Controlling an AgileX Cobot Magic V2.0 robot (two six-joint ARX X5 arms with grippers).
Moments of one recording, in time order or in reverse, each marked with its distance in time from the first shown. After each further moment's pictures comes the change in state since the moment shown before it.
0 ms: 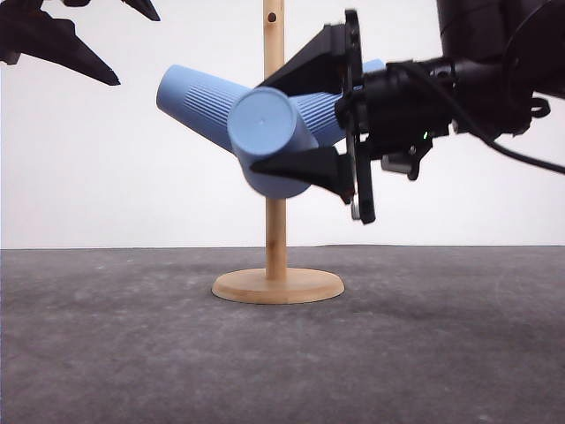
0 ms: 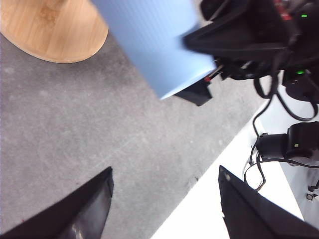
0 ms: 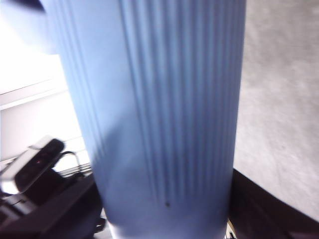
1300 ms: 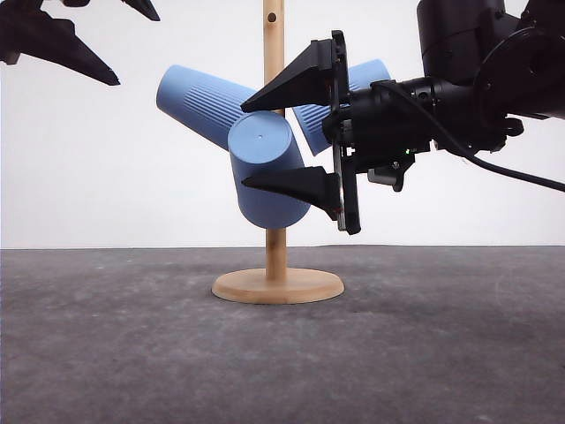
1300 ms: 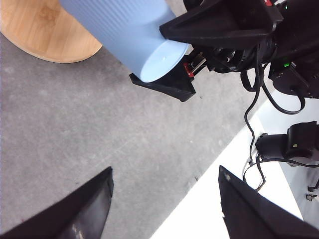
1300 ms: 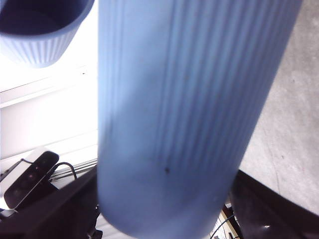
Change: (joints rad) left_arx 0.000 0.000 0.000 0.000 0.000 -0.002; right_arx -0.009 0.079 0.058 0.029 -0.015 0.000
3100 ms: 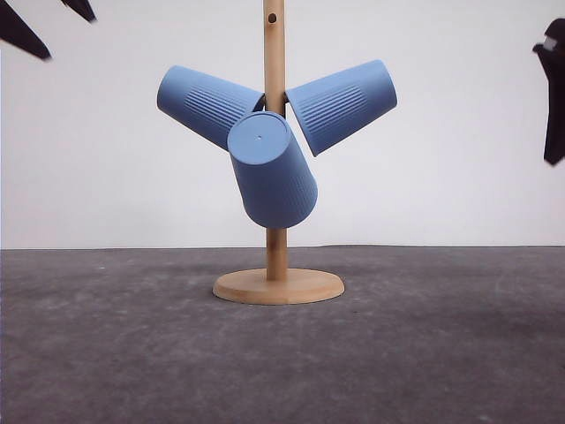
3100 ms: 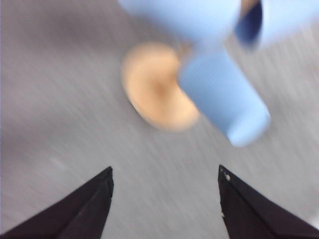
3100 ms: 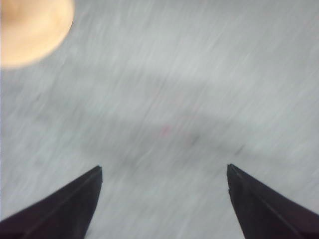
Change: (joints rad) left_arx 0.183 -0.243 -0.091 0.238 -0.270 -0.026; right_arx -0.241 -0.809 0.050 -1.569 0.838 -1.746
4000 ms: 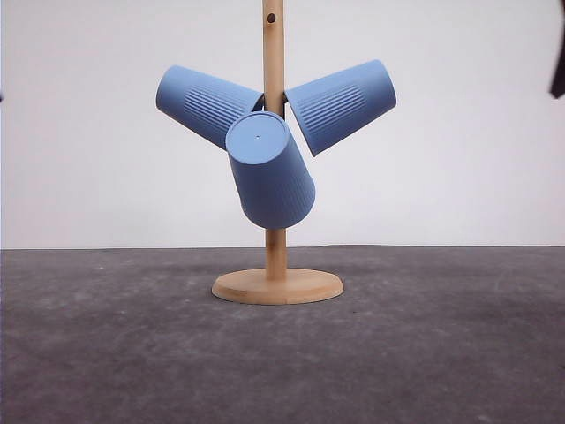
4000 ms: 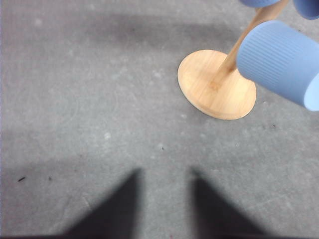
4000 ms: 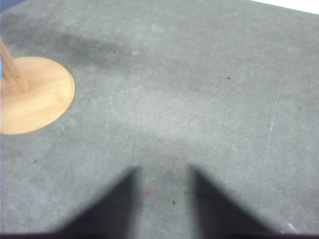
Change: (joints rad) left_arx 0.048 -0.359 -0.524 0.259 -0.069 -0.027; right_arx -0.021 -0.088 0.001 0.120 0.004 -0.055
